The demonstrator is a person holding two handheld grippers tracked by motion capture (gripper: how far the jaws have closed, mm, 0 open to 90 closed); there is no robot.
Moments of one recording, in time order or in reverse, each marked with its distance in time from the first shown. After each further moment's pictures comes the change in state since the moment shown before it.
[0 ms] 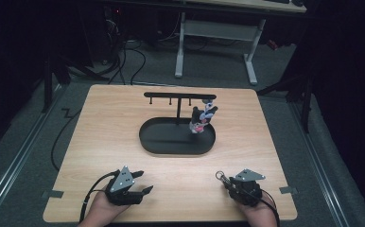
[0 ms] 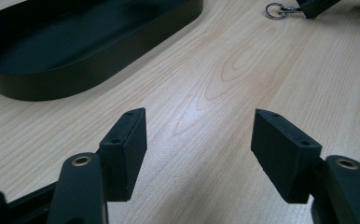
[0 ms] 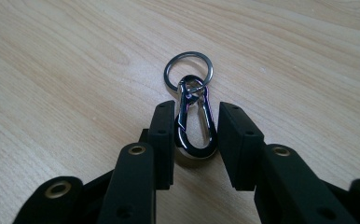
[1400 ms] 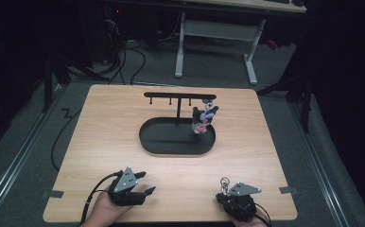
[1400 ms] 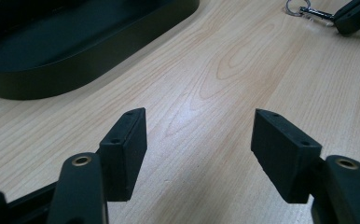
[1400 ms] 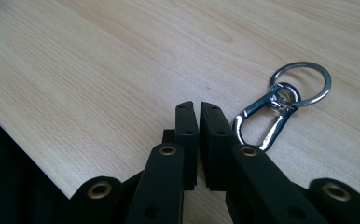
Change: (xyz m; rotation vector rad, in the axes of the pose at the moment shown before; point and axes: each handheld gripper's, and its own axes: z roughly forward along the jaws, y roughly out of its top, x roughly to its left) left arm -0.006 0.001 0.006 0.011 -0.009 -0.016; right arm 0.042 -0.014 -0.015 0.010 0.133 0.003
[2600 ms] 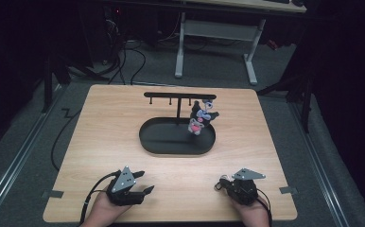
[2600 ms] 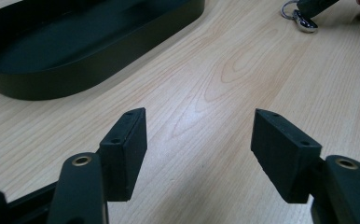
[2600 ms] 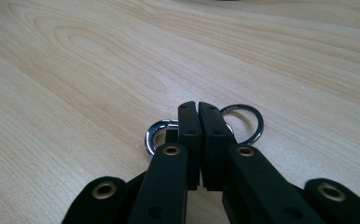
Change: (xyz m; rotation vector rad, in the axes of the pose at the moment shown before) left arm 0.002 0.001 -0.003 -0.015 0.013 -0.004; right arm -0.038 0.018 0.014 -0.080 -0.026 0.065
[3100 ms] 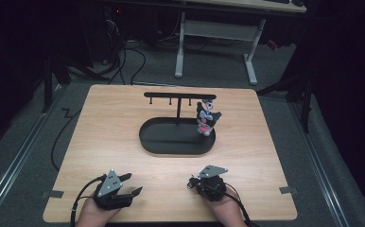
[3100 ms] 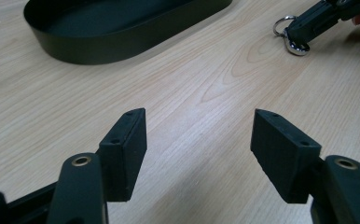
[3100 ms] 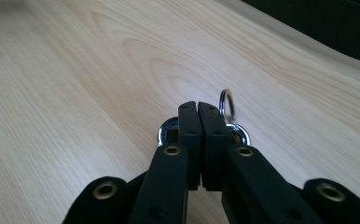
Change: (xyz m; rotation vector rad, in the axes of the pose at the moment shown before) left arm 0.008 -0.018 -0.026 0.003 0.073 -0.045; right arm 0.062 0.038 0.048 0.035 0.115 -0.162
